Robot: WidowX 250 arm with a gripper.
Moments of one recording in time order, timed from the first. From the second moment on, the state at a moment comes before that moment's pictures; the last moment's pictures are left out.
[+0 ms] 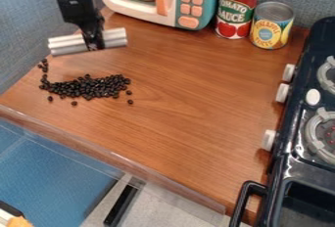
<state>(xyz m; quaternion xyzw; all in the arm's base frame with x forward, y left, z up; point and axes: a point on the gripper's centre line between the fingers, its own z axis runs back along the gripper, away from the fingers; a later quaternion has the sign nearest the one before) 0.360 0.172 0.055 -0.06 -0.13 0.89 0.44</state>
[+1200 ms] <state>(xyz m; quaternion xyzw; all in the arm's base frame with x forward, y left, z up) 0.382 0.202 0.028 -0.05 -0.11 0.88 0.46</state>
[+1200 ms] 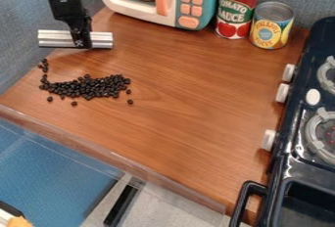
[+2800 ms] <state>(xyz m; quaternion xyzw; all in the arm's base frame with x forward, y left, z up) 0.409 0.114 0.021 -0.06 -0.07 0.83 0.55</state>
